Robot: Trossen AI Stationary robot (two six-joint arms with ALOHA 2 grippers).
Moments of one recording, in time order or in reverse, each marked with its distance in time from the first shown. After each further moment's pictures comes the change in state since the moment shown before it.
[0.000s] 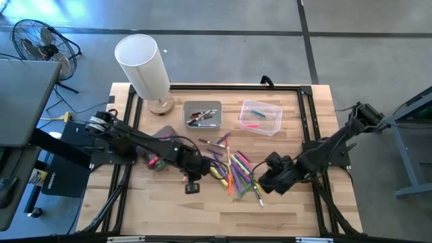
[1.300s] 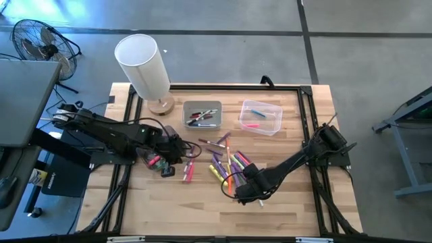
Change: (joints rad) left arm 0.111 -0.468 -0.367 -0.007 0.002 0.130; right arm -0.101 0.555 0.499 -0.337 -0.226 0.046
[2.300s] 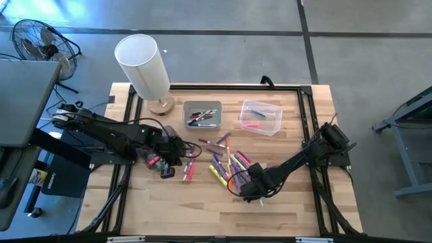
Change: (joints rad) left arm 0.000 0.001 0.001 0.007 0.053 -0.038; right arm 0.000 -0.008 -0.206 0.181 -0.033 0.053
